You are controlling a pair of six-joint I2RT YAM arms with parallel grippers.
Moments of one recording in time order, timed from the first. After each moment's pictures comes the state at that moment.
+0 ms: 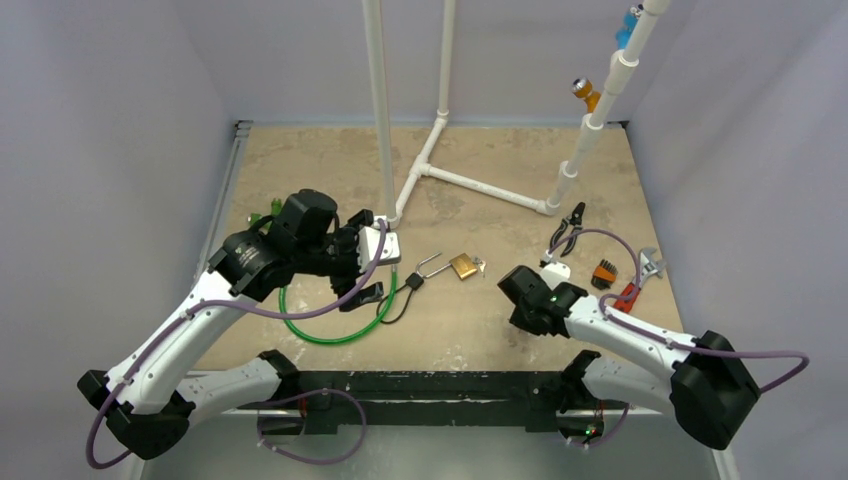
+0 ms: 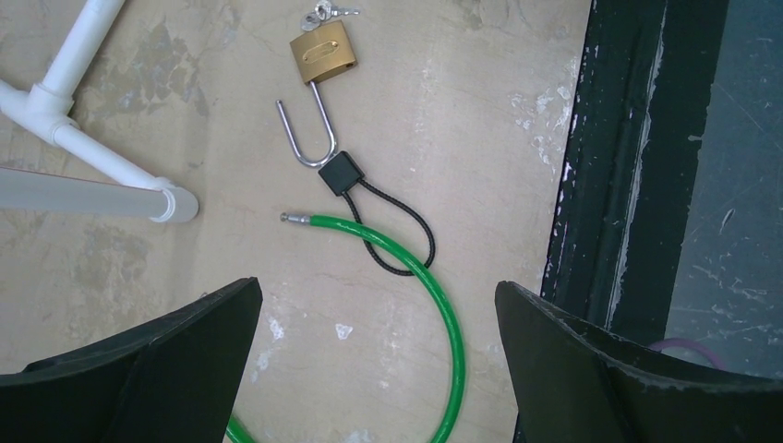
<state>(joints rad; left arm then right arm) -0.70 1.01 1.23 -0.98 0.42 0.56 0.74 1.06 0.49 -0.70 0.41 1.14</state>
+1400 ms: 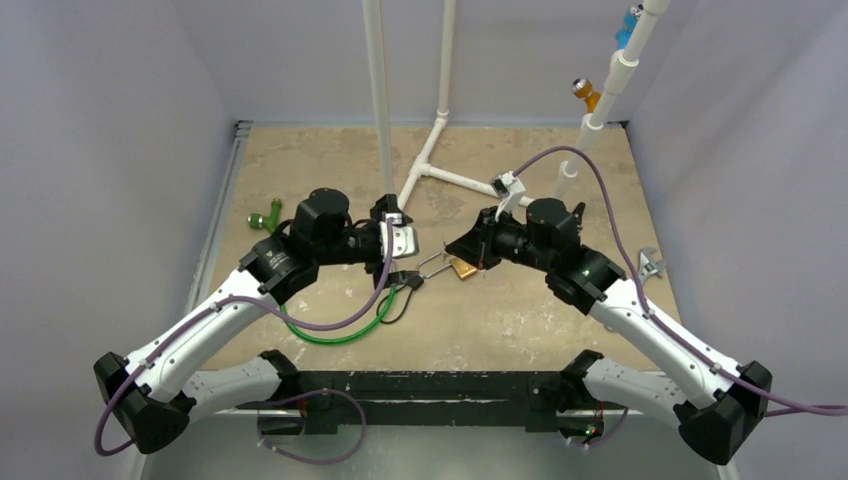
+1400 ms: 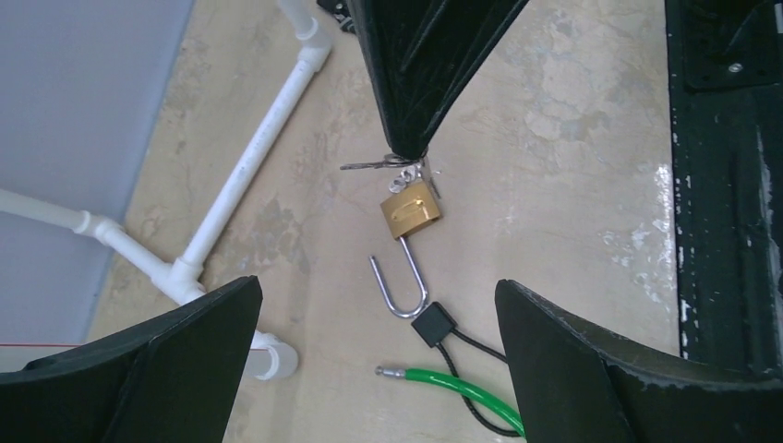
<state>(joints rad) -0.73 1.03 1.05 -0.45 0.49 0.58 0.70 0.97 0.89 -0.26 -0.22 0.56</state>
